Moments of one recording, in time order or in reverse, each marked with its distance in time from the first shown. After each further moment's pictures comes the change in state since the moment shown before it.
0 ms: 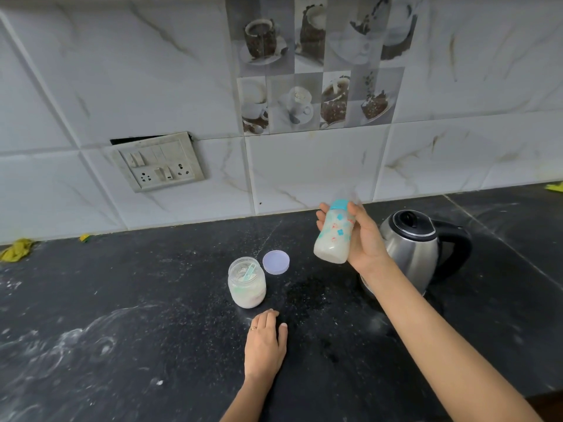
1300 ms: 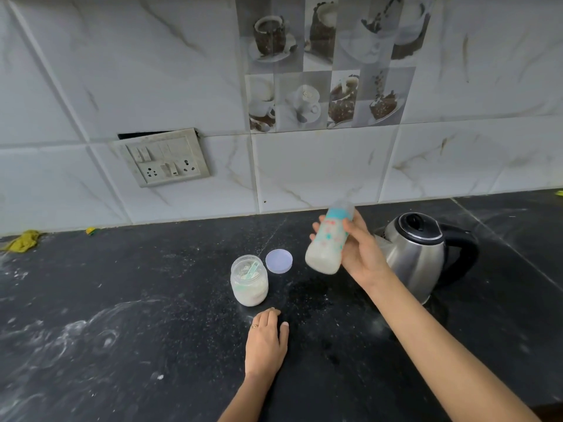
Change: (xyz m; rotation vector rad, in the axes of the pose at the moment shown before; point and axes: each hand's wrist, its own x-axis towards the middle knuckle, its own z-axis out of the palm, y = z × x) left_hand 0.000 0.004 -0.004 -0.011 -0.008 -0.009; right_hand -0.005 0.018 -0.012 -0.044 -0.160 -0.033
